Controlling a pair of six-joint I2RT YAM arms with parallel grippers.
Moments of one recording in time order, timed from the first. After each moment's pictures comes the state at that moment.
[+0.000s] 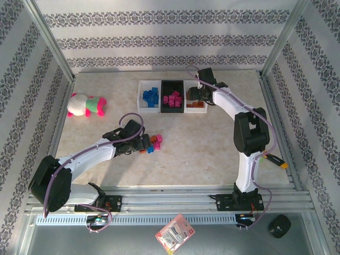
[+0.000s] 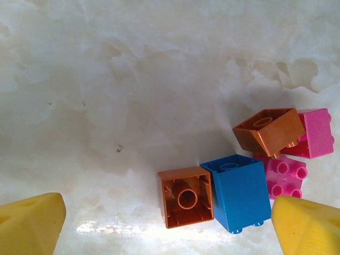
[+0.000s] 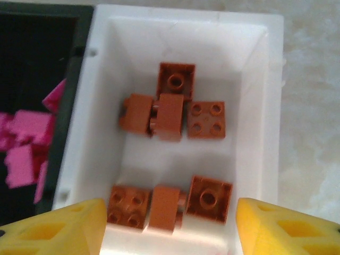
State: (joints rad) left arm -0.57 1.32 0.76 -0.55 -0.17 -0.82; right arm 0.30 1.97 1.57 -0.50 0.02 0.21
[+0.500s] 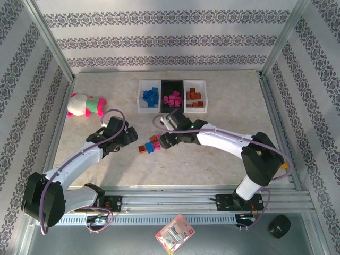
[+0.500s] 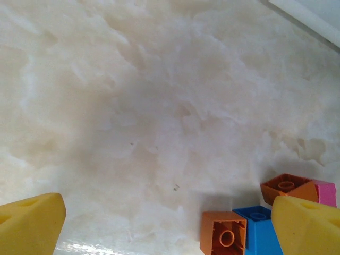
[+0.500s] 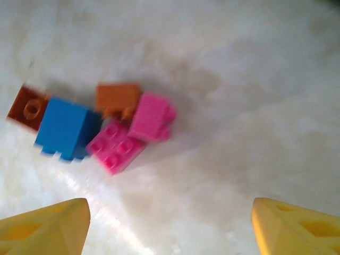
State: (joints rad) left arm -0.38 1.15 0.71 -0.57 -0.17 -0.83; right arm 0.81 1.66 1.09 -0.45 -0.05 0.16
